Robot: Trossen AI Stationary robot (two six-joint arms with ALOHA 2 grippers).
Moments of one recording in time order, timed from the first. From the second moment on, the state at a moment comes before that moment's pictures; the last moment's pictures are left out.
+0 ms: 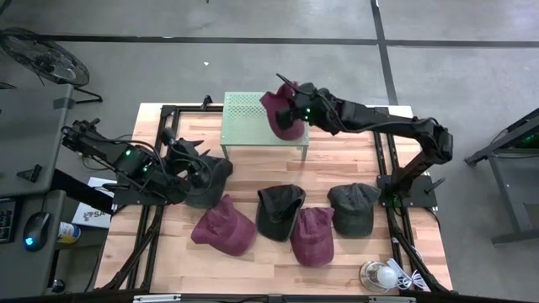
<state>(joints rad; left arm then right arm) -0.48 1.10 1.29 -1.30 -1.09 -0.73 -0.29 1.59 1.49 -0.48 0.54 0.50</state>
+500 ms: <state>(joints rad) -0.48 1.10 1.29 -1.31 -1.14 -0.80 -0.37 1.70 1.49 -0.46 0.48 0.57</state>
